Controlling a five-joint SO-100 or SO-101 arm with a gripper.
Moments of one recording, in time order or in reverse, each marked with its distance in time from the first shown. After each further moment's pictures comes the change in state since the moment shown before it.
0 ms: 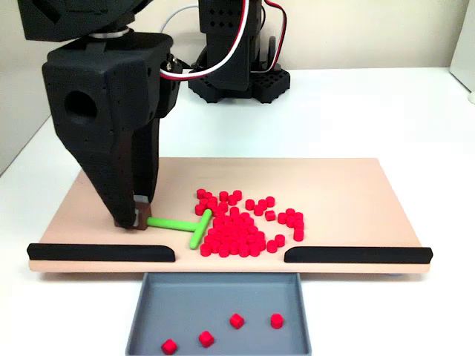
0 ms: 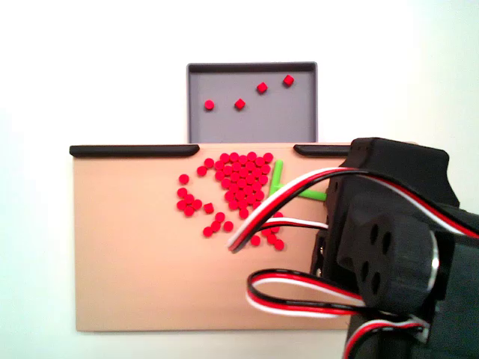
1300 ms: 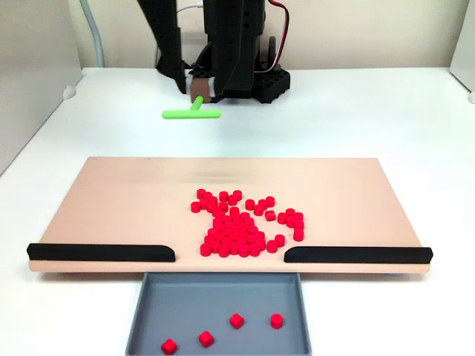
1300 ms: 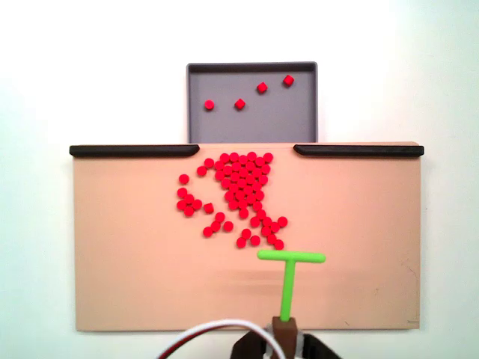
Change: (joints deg) arm -9.4 47.7 38.7 3.1 92.0
